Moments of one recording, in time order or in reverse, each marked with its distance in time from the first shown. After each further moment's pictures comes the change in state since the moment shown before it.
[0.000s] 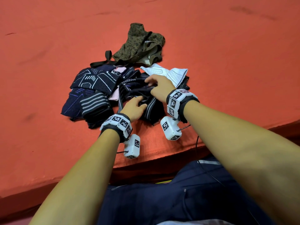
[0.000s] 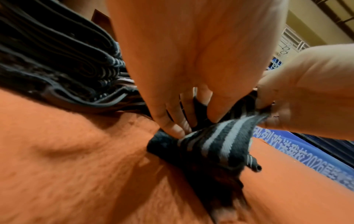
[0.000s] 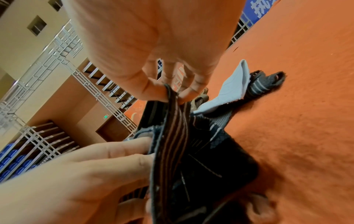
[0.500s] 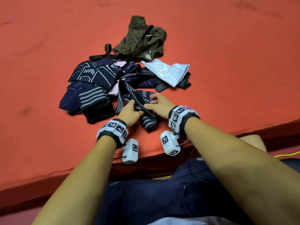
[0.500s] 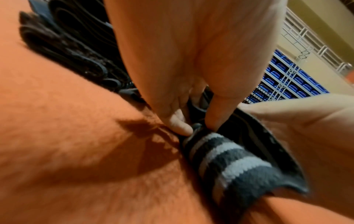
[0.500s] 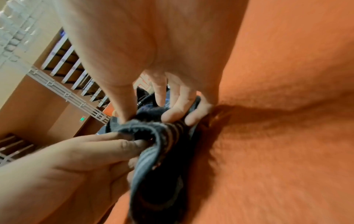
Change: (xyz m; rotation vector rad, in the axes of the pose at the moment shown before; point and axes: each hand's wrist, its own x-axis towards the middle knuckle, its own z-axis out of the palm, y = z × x) left_hand -0.017 -0.035 0.012 -0.233 0.017 -0.110; right_hand -0.031 0.050 0.042 0.121 -0.189 0.250
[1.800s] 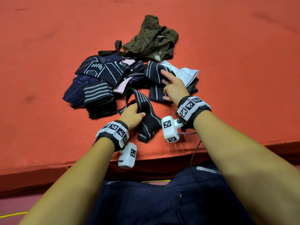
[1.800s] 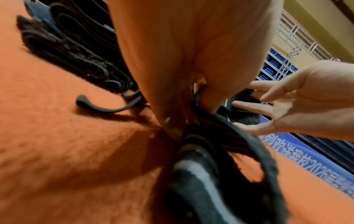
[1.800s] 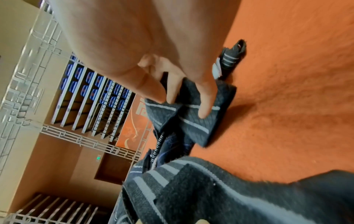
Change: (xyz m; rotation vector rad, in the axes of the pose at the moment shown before) left_hand -0.011 0.005 0.001 0.109 0.028 -0.012; right_hand 0.005 -0.052 -0.041 0.321 0.119 -0.063
